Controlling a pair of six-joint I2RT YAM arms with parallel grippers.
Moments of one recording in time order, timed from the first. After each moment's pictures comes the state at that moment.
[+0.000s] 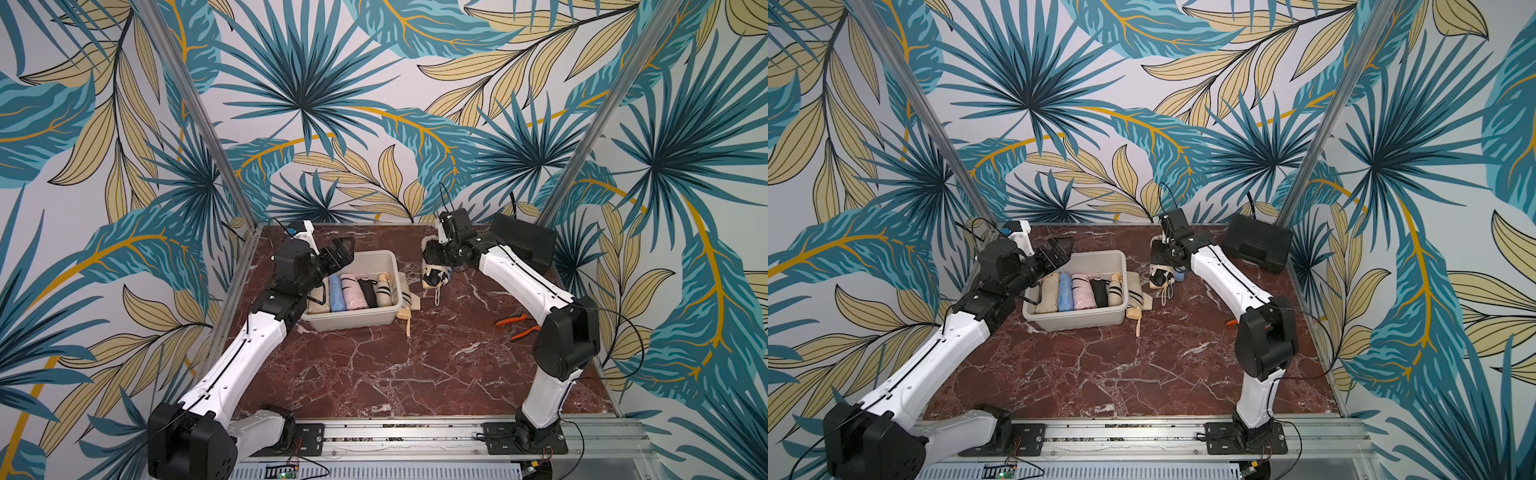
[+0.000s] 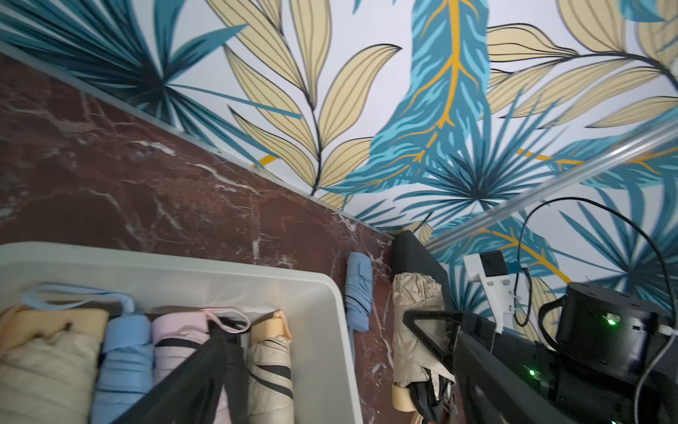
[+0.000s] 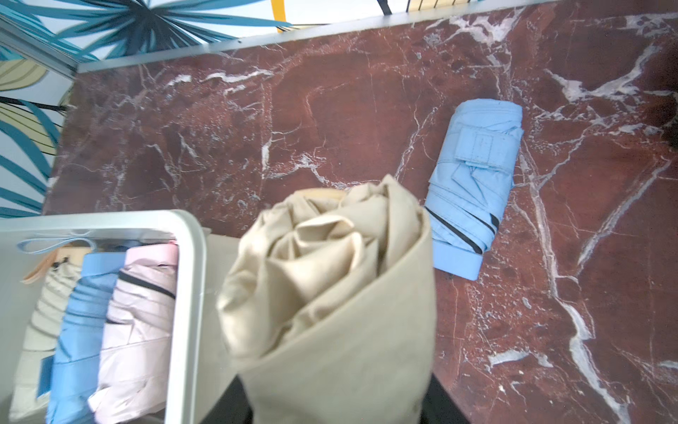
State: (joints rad) left arm -0.26 1.18 0.99 -0.05 0.22 -0.78; right arm 0.41 1.80 1.63 -0.66 -0.02 0.41
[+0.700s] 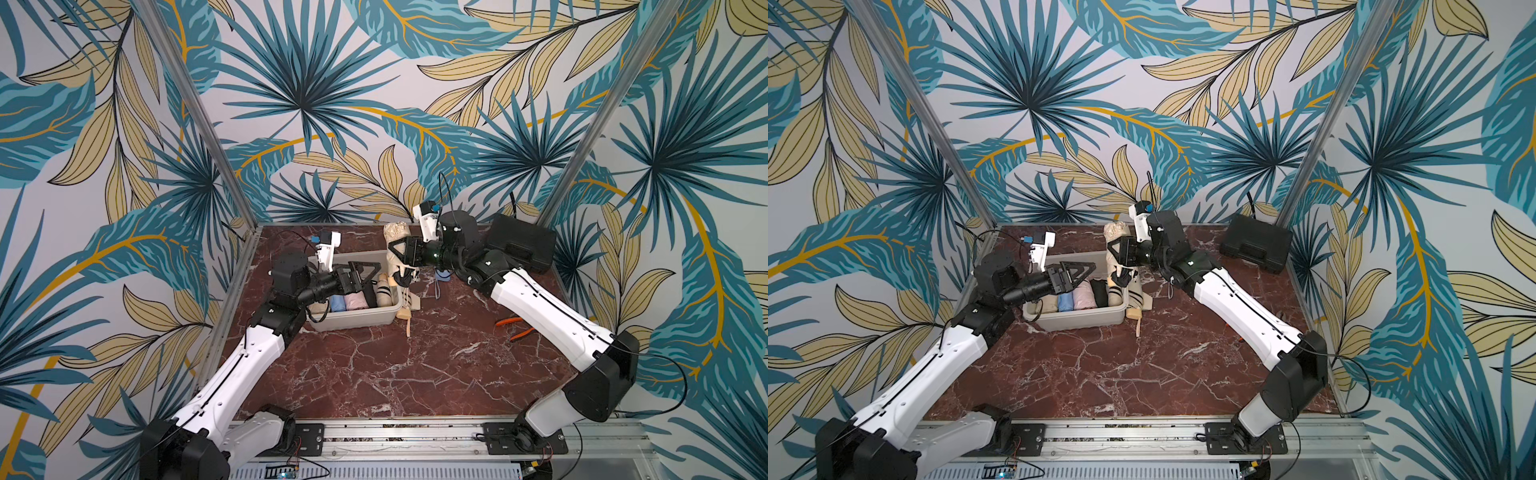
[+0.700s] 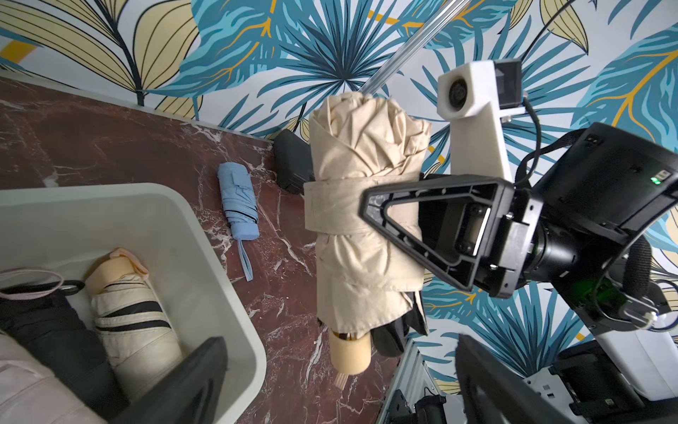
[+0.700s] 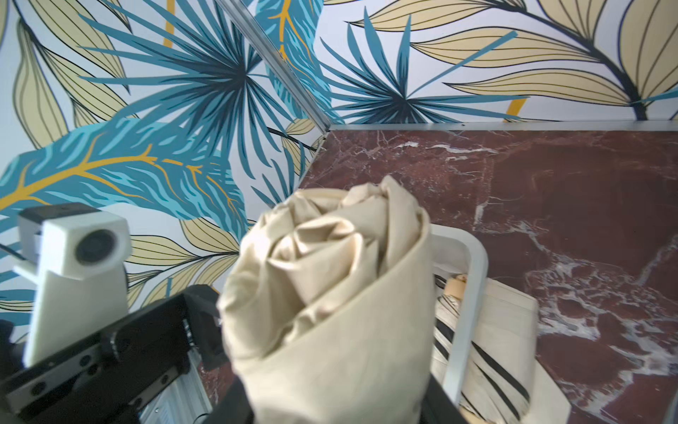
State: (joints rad) left arm -0.29 1.09 0.88 0.05 0.68 -0.74; right arm 0.62 1.57 1.53 -0.33 -0.22 0.54
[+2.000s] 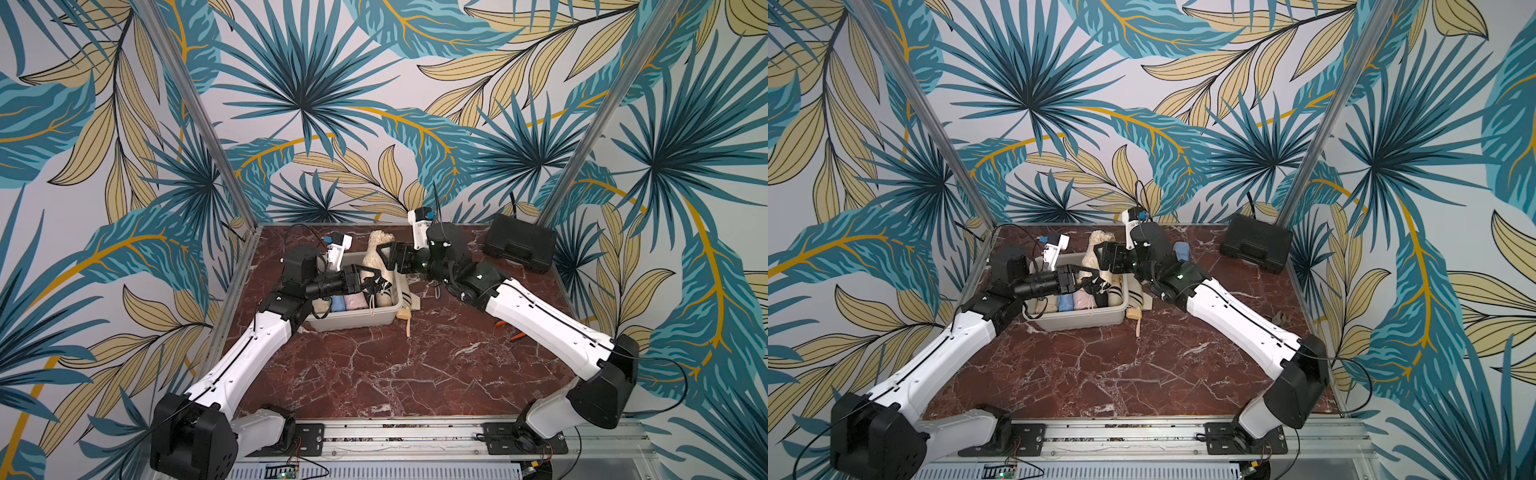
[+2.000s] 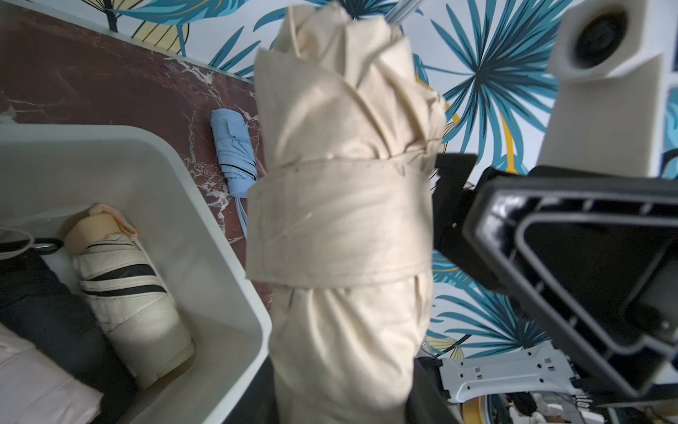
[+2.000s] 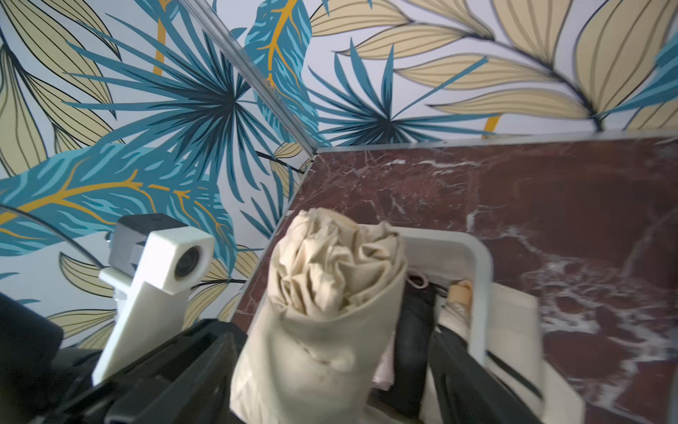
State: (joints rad) left arm -0.29 1.21 0.99 -0.16 0.79 -0.62; right arm 0.72 1.50 1.49 -0.34 0.04 0.51
